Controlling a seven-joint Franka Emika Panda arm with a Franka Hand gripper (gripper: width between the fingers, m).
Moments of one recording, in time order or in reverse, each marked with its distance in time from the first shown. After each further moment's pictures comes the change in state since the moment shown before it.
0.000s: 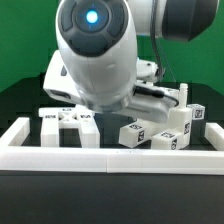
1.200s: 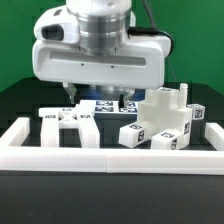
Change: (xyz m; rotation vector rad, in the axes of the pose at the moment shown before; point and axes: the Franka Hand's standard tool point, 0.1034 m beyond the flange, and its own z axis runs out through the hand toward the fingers) arm 0.003 0.019 -0.043 0.038 0.712 -0.135
